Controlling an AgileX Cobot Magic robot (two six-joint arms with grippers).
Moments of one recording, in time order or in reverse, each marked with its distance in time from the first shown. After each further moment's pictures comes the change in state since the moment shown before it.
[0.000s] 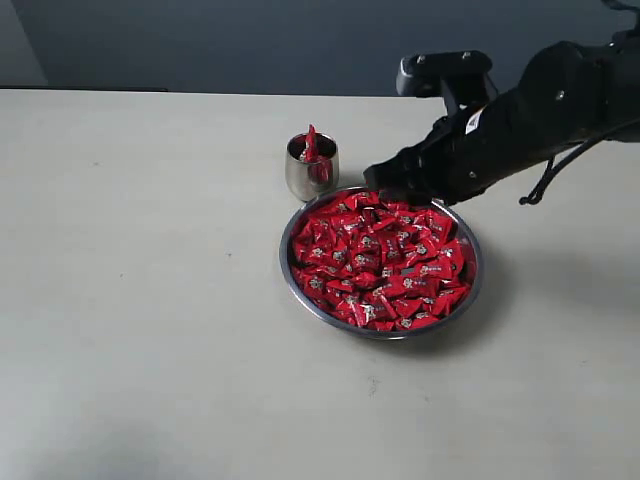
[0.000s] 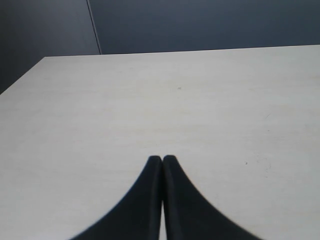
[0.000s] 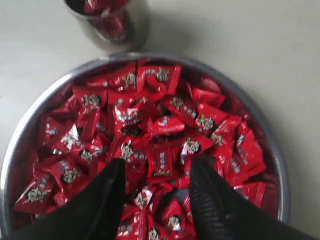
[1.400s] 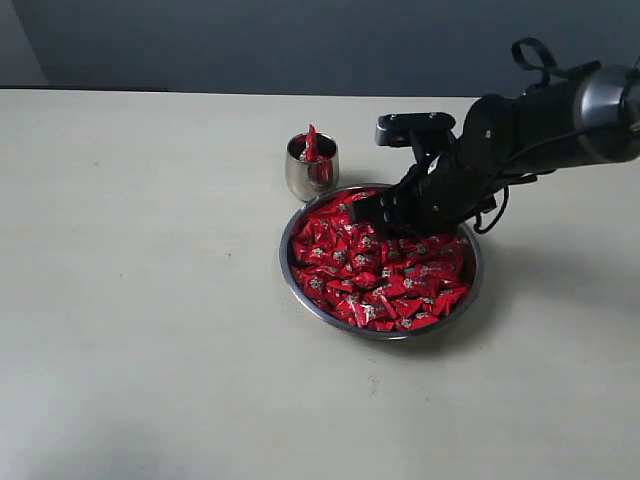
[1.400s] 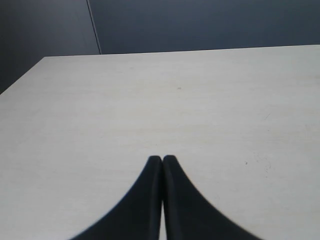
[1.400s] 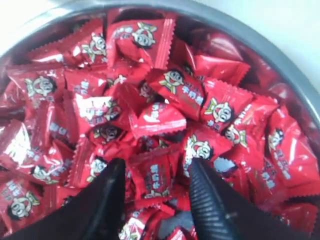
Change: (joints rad) left arm 0.000 0.000 0.000 0.000 0.000 0.000; right arm 0.000 0.240 -0.066 0.067 -0.021 0.000
